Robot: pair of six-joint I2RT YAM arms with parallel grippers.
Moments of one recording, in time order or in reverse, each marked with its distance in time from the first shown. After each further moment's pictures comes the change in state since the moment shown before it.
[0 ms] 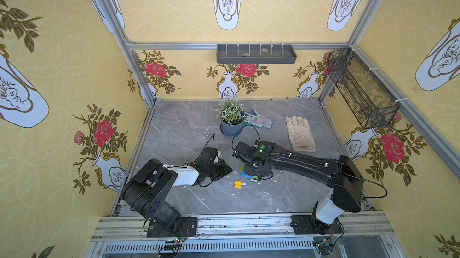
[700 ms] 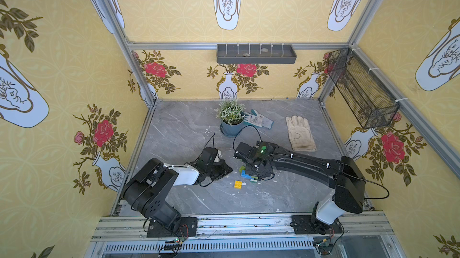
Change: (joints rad) left arm 0.000 0.007 0.007 -0.003 0.004 0.000; right arm -0.005 -0.014 -0.026 0.008 -0.002 0.006
